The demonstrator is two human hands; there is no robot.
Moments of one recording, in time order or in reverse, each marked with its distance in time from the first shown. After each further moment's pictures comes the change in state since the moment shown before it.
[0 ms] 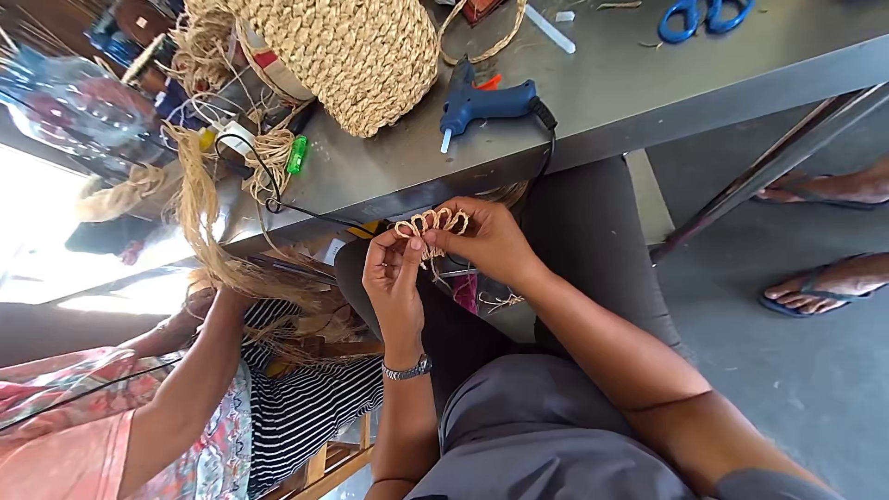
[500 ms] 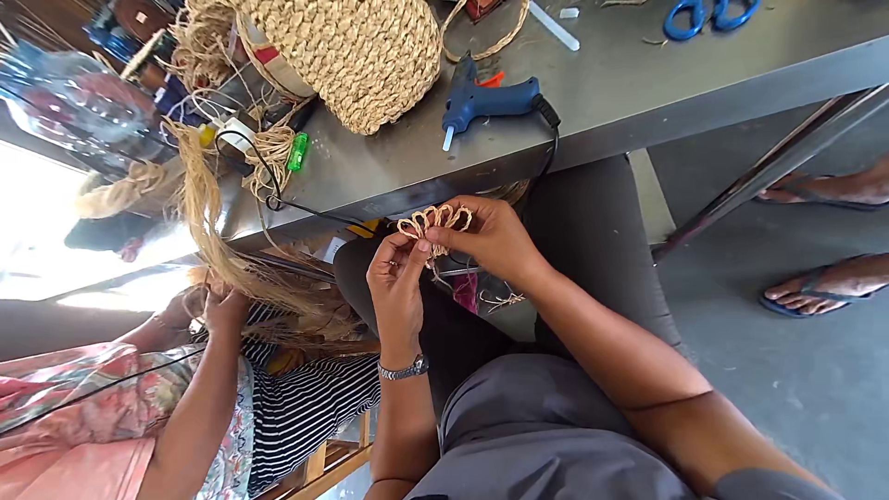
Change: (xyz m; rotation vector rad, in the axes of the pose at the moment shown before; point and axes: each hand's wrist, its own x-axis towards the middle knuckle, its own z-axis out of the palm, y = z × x) left_hand 0.001 0.002 -0.004 -0.049 -0.068 -0.117; right_hand 0.008 0.002 -0.001 0.097 -0.007 0.038
